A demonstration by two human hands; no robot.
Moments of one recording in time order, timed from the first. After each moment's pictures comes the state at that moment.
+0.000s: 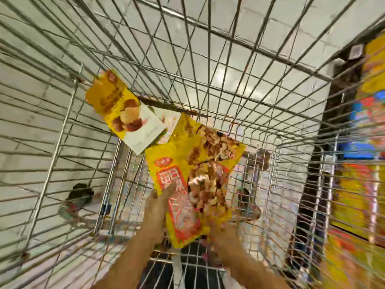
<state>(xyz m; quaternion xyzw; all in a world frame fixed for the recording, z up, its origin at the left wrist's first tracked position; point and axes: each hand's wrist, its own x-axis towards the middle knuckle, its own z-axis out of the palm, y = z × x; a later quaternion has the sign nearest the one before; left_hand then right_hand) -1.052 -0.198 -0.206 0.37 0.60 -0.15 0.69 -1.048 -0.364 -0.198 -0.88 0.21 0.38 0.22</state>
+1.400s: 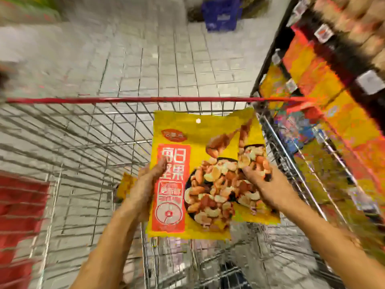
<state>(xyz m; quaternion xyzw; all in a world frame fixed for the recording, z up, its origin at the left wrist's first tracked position) -0.983 -0.130 0.078 0.55 0.22 -0.20 0.78 -0.987 -0.413 0.057 -0.86 0.11 0.06 0.49</state>
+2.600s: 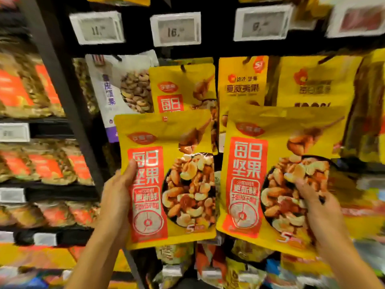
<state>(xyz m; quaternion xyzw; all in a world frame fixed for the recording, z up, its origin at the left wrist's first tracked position) -1.395 -0.769 0.349 0.54 -0.30 -0.41 0.67 -1.709 -0.773 0.333 -0.40 0.59 -0.61 0.36</state>
